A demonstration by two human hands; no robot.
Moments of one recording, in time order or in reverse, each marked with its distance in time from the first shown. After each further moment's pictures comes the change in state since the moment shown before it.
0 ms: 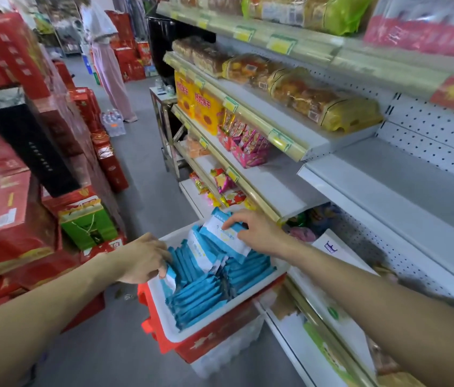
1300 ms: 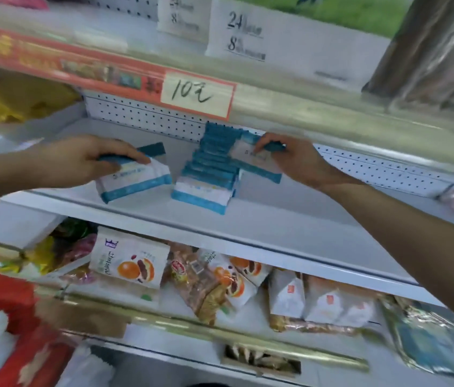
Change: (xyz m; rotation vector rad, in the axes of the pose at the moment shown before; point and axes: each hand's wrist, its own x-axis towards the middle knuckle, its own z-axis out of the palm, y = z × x) left_hand 0.310 0.244 -0.389 -0.568 0.399 0.445; right_hand -0.439 0.187 -0.324 -0.242 0.871 0.514
